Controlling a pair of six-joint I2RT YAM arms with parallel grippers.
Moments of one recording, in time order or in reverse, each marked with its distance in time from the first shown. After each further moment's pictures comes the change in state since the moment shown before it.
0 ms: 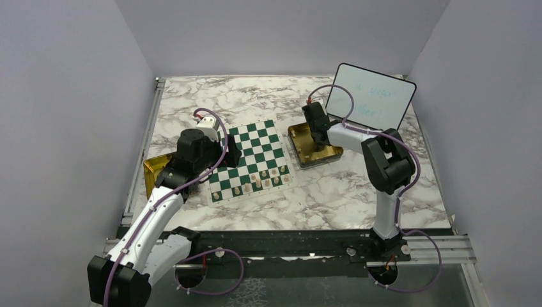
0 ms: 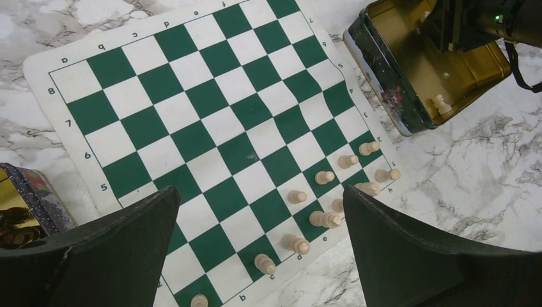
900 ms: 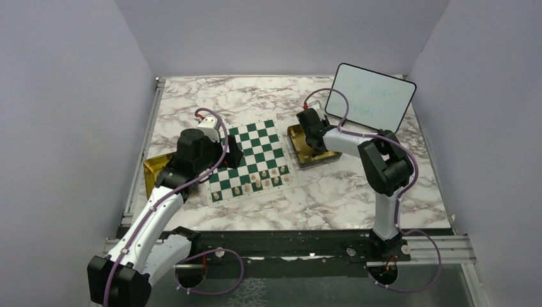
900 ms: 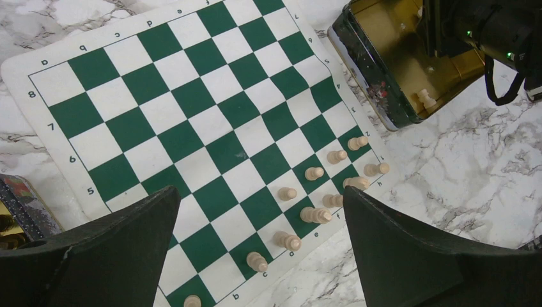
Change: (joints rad) left arm 0.000 0.000 0.002 0.000 0.041 0.000; right arm 0.045 -0.013 -0.049 0.010 0.188 -0.052
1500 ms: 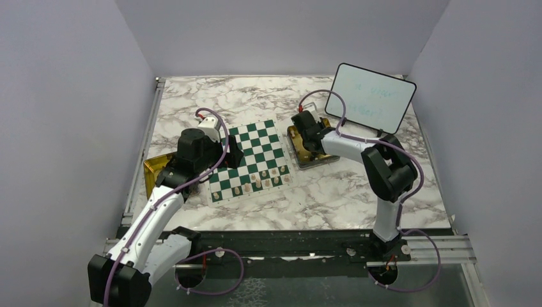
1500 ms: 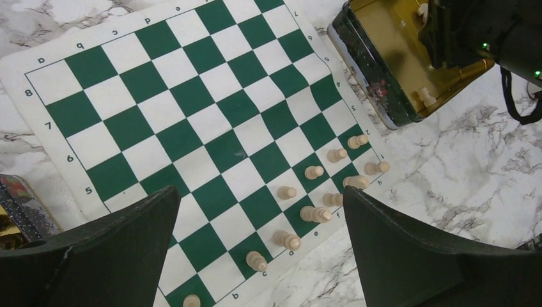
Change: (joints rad) left arm 0.000 0.010 0.002 0.000 0.003 0.001; right arm 0.069 -0.088 -0.018 -0.080 -0.020 0.042
